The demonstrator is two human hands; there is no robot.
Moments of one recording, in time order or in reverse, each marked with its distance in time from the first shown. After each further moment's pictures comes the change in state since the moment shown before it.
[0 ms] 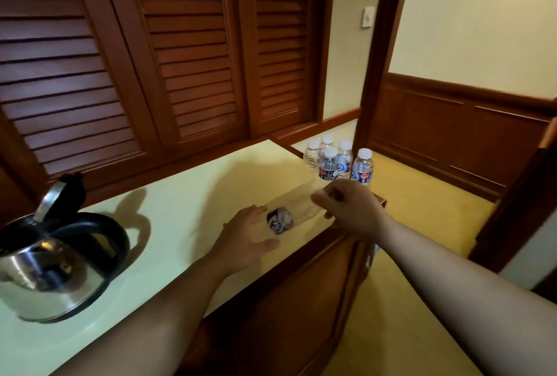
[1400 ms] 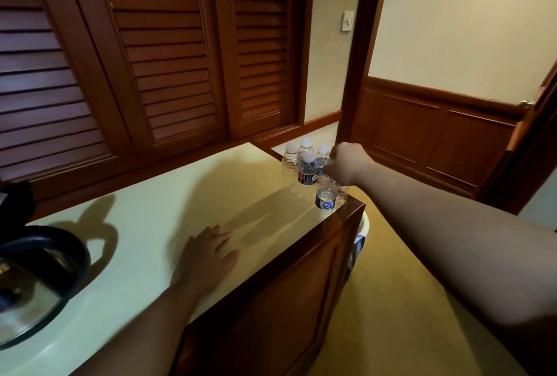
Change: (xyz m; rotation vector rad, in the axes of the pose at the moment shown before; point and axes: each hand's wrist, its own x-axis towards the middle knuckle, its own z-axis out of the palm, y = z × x) left_hand 0.008 -0.043 0.019 0.299 0.032 -0.116; right_hand 0.112 0.034 -0.056 -0.614 0.049 0.216
